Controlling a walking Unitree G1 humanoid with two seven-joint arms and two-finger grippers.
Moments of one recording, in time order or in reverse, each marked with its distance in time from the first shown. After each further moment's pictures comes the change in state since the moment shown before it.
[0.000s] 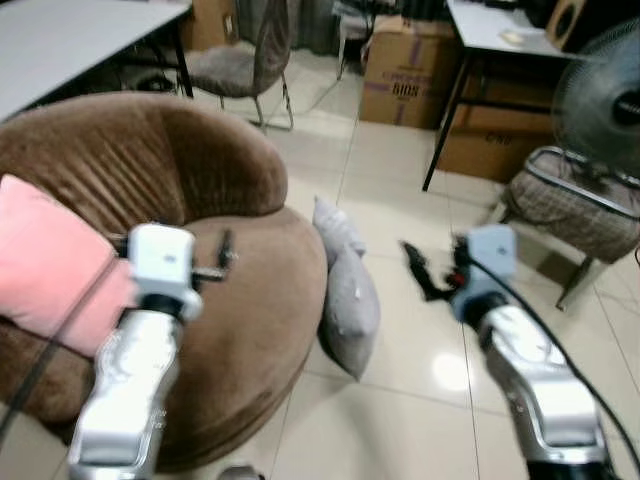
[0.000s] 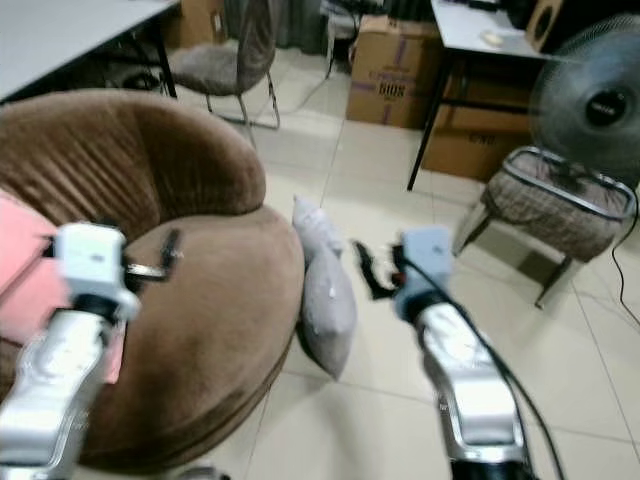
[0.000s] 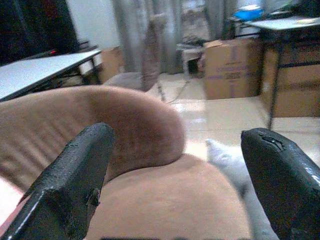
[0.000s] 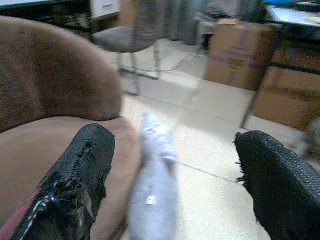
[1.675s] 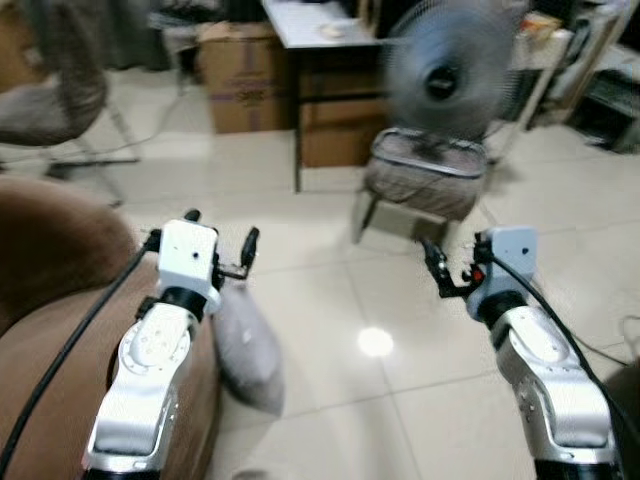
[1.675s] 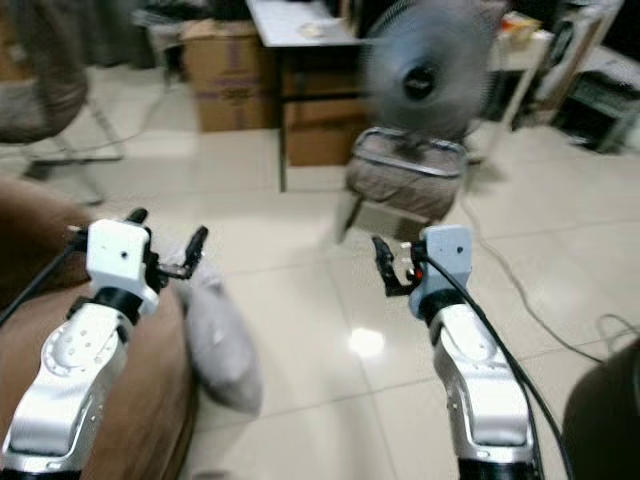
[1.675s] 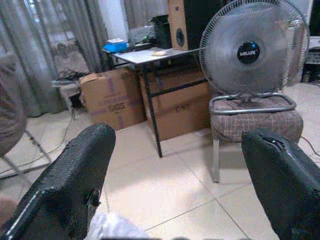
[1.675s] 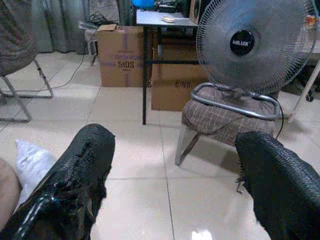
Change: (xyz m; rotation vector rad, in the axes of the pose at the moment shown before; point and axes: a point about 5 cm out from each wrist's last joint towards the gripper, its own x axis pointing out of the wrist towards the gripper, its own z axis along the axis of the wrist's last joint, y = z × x) left arm 0.007 -0.012 0.002 0.002 -0.033 -0.090; right arm -0.002 -0.004 0.005 0.029 -0.035 -0.017
